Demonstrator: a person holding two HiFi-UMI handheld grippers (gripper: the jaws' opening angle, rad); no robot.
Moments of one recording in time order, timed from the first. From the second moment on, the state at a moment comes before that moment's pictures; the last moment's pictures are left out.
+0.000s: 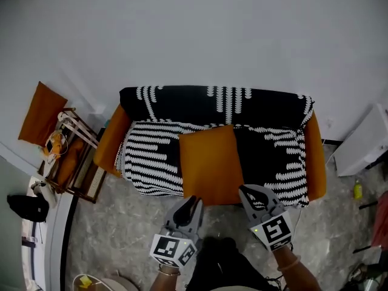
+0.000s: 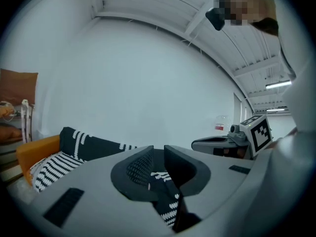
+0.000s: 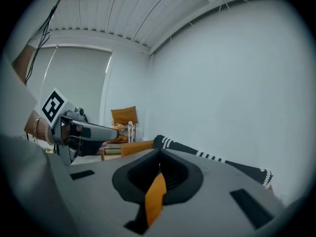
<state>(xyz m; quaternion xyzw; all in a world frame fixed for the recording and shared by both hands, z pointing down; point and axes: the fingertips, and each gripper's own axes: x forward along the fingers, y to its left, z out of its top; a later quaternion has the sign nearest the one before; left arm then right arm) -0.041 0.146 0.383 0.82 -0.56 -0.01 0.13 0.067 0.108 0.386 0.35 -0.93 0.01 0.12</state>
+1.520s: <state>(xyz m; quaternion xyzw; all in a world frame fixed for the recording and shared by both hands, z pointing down) -0.189 0.049 0.808 0.75 -0.58 0.13 0.30 0.052 0.002 0.806 0.34 -0.88 0.10 0.30</state>
